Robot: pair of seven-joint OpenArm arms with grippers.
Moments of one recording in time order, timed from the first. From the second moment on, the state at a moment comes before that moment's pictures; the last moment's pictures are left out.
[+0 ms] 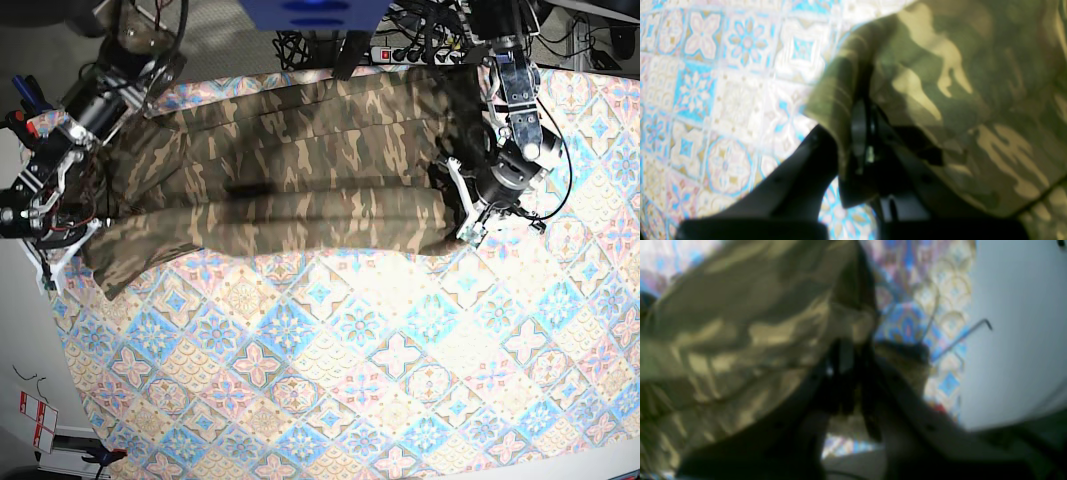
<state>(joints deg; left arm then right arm) 12.4 -4.6 -17.1 102.8 14.1 -42.9 37.5 11.0 7.7 41.3 92.6 -2.1 42.5 -77.2</state>
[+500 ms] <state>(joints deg) 21.1 -4.5 -18.1 103.7 13.5 -43.1 36.7 2.8 7.8 41.2 101.4 -1.8 42.6 -76.8</state>
